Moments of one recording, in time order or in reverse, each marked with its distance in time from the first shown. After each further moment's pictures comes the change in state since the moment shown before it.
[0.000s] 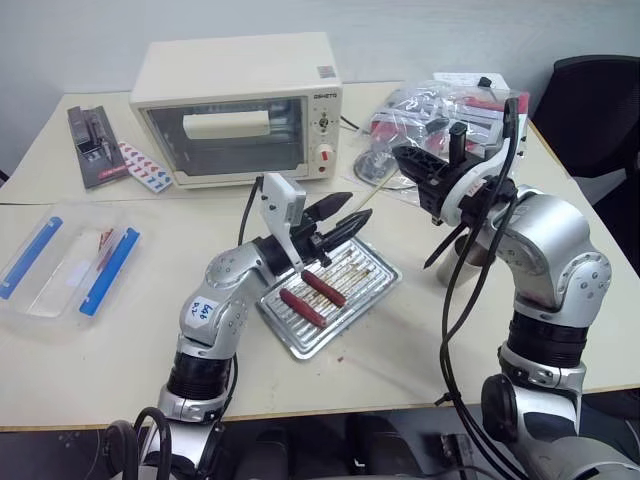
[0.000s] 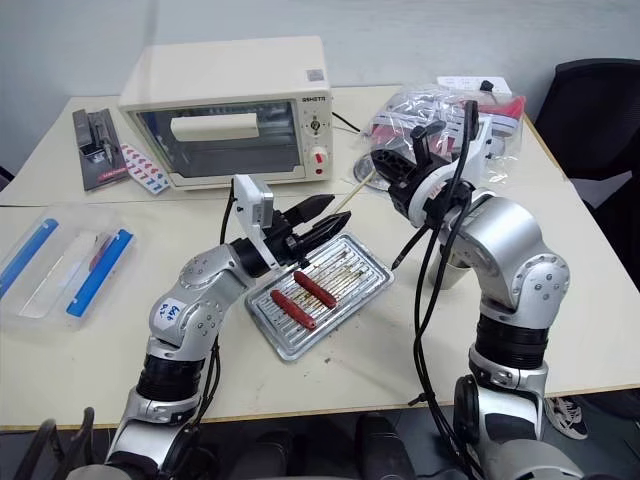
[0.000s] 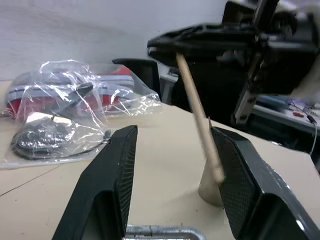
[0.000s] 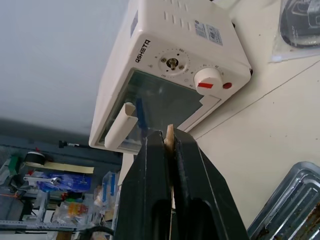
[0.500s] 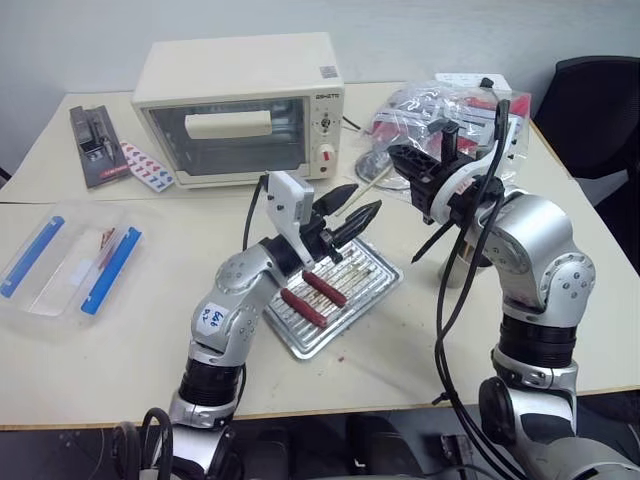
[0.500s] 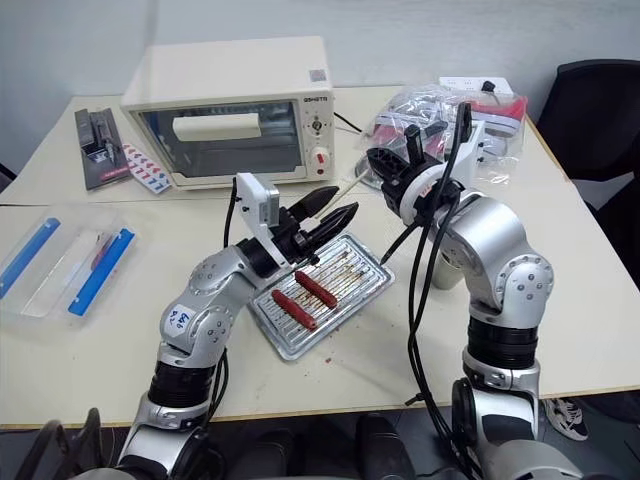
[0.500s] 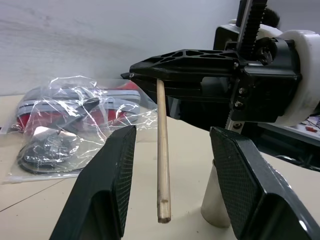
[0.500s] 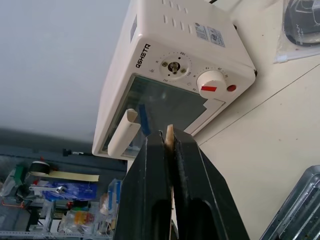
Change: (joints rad) left arm 0.010 -0.073 -0.021 0.001 0.037 -0.027 0.083; right arm 0.001 0.012 0.042 0.000 -0.030 -0.092 0.032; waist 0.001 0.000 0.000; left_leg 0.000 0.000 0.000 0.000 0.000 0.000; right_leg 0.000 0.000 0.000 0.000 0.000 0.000
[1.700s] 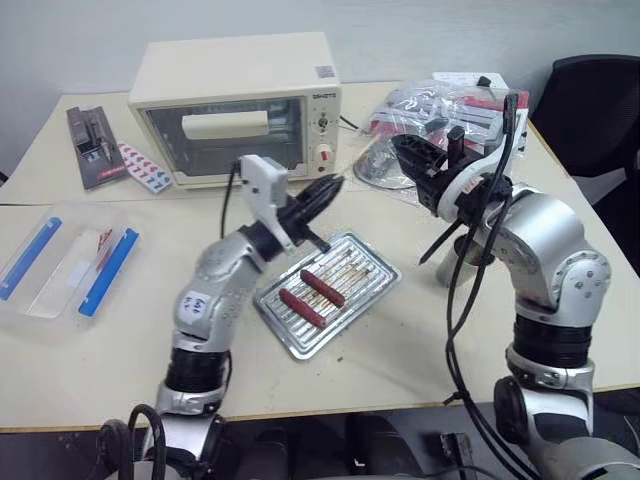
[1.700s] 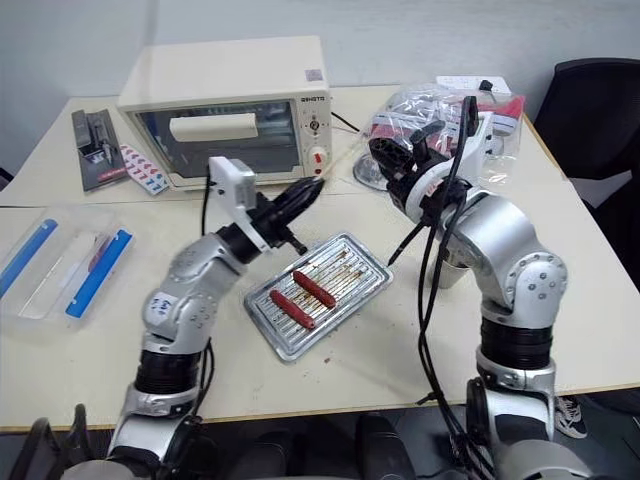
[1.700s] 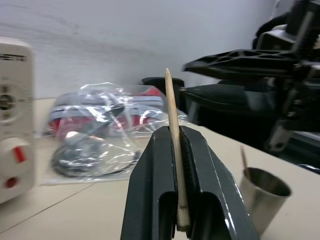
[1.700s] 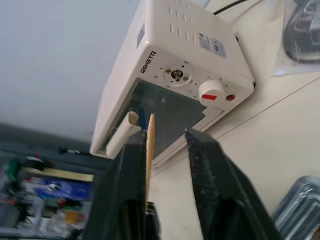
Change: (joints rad) left arm -0.040 0.133 0.115 0.015 -0.047 0.050 -0.012; right arm 0.002 -0.153 0.040 -0.017 -0.039 0.071 0.086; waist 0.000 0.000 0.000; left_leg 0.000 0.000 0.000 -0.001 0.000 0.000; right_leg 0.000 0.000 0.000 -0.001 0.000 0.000
